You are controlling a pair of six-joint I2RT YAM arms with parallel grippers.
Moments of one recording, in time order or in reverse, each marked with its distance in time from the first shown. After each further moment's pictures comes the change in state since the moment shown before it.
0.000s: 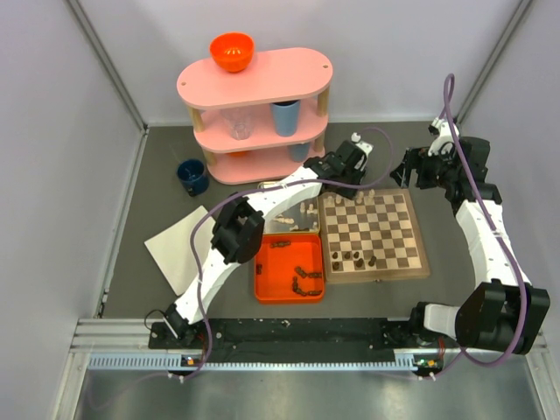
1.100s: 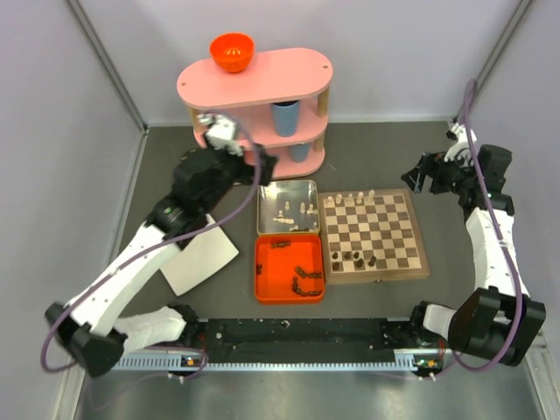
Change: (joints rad) left arm 0.181 -1.241 -0.989 0.448 -0.087 0.042; right arm -0.116 -0.037 -0.050 0.021 -0.158 -0.038
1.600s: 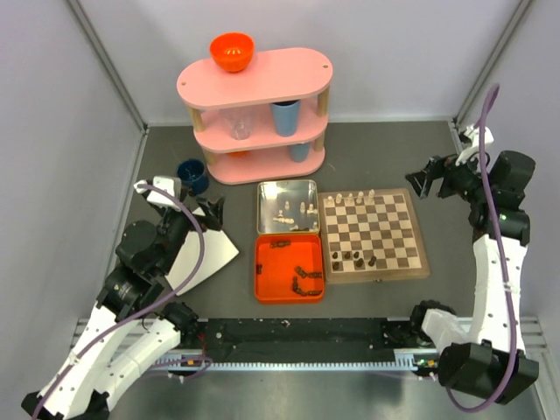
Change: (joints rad) left arm 0.115 -0.644 -0.382 -0.127 -0.137 0.073; right arm -0.045 -0.229 0.058 -0.116 -0.069 -0.019
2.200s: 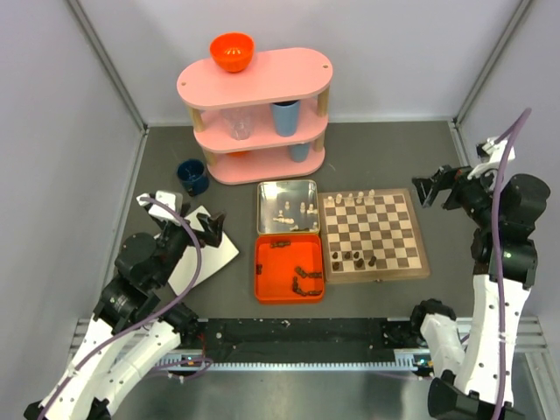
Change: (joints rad) left arm 0.000 -0.120 -0.073 -0.120 0.041 -0.017; right arm 0.000 -0.224 0.016 -0.074 0.098 0.125
